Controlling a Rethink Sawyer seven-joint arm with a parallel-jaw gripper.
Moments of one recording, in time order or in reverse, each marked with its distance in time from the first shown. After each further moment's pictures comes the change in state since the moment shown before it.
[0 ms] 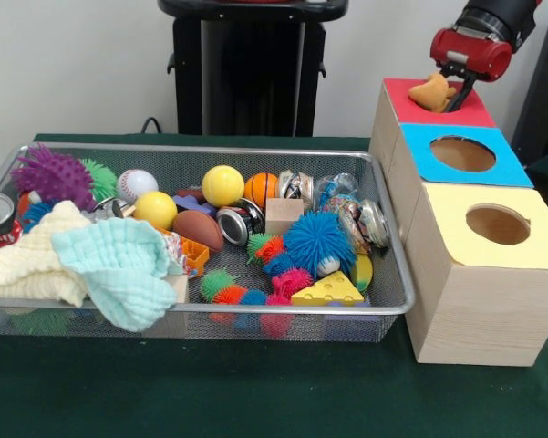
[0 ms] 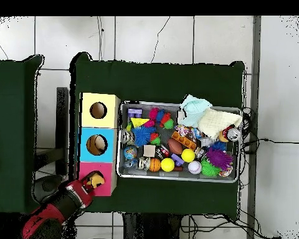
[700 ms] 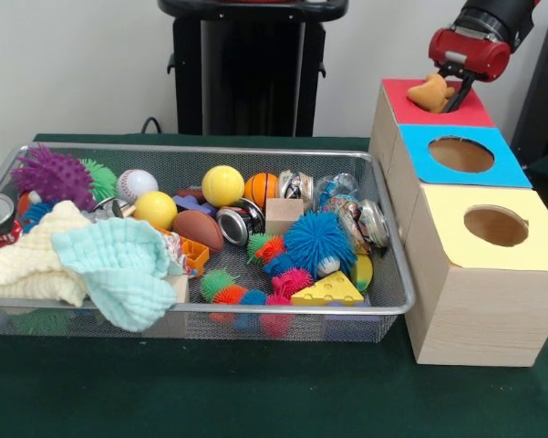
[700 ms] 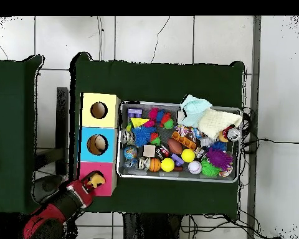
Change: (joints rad) arm -0.003 -0.004 0.002 0.003 -0.012 -0.008 0.000
